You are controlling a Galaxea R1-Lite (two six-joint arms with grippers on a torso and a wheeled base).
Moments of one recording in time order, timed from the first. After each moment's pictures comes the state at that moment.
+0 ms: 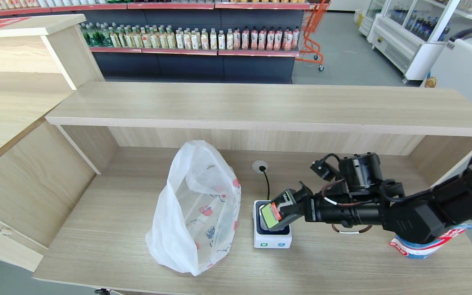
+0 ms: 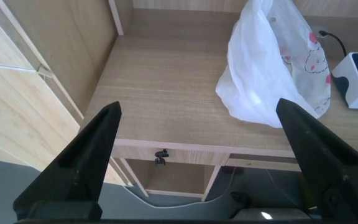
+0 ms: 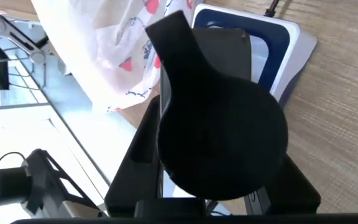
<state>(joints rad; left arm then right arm) 0.00 0.00 0.00 0.00 0.01 0.00 0.41 1.96 -0.83 -0.54 0.48 0.32</state>
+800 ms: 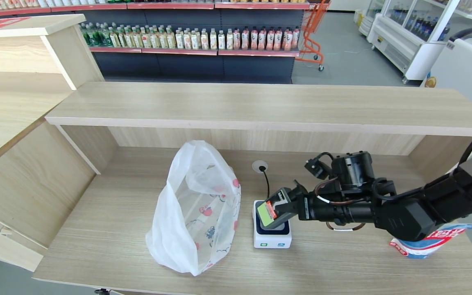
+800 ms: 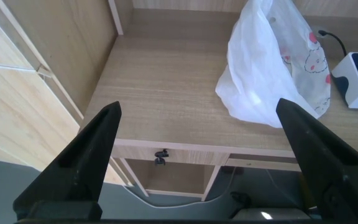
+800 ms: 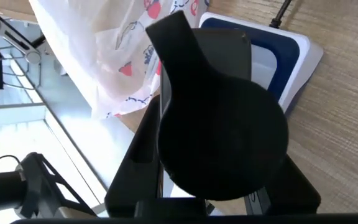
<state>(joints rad) 0.00 0.00 0.00 0.00 0.01 0.00 0.43 1.97 -0.87 -0.53 0.45 0.33</state>
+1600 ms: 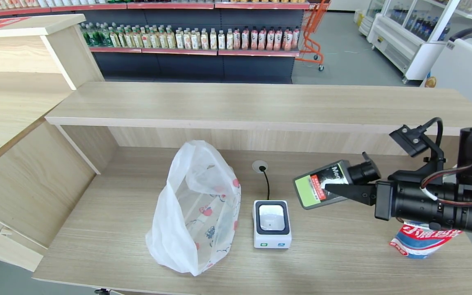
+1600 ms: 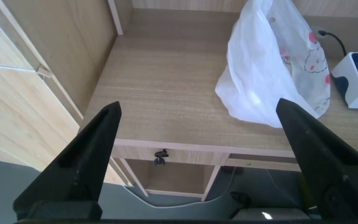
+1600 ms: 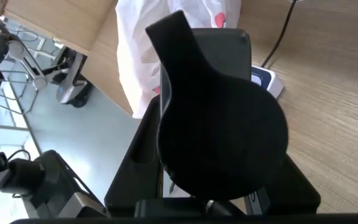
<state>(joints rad) 0.00 0.00 0.00 0.00 0.01 0.00 0.36 1.44 -0.63 -0.51 0.46 0.24</state>
